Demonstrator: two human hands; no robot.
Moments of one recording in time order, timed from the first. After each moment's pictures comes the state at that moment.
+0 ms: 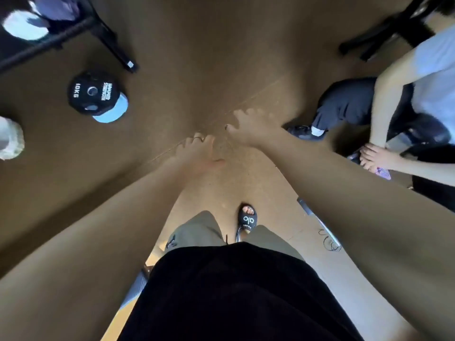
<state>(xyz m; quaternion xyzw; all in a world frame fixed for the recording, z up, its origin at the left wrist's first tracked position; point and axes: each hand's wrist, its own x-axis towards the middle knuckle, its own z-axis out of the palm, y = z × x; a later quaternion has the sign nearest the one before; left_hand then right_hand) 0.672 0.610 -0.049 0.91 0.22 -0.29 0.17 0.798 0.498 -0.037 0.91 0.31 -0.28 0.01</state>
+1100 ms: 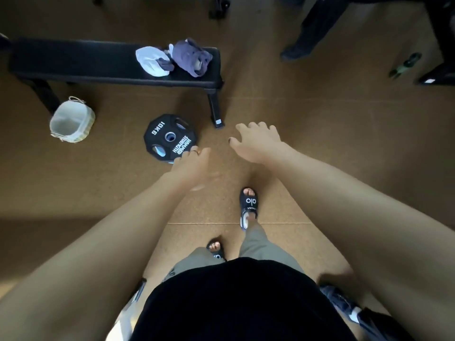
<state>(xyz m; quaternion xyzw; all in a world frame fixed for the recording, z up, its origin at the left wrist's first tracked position) 0.886 1.150 -0.059 0.82 0.48 -0.22 0.24 1.068 1.120 -0.036 0.77 0.59 -0.23 0.10</state>
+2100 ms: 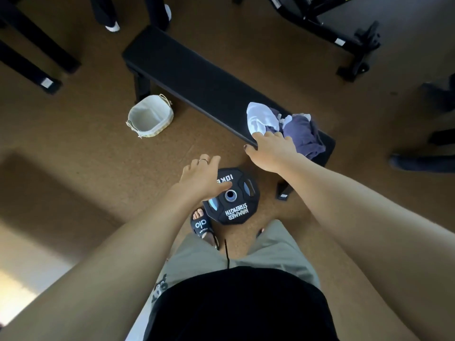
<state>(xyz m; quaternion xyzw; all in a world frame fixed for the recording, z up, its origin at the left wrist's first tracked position) 0.734 1.602 -0.105 0.64 0.67 -0.15 0.35 0.916 1.680 -0.098 0.61 0.73 -0.22 0.20</state>
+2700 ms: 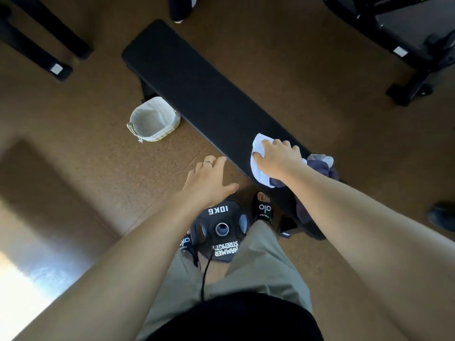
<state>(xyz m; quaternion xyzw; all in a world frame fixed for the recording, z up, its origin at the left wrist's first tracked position) 0.796 1.821 -0.194 0.55 0.73 -0.12 0.39 0.961 1.926 -0.237 0.56 0.74 -0.26 0.26</state>
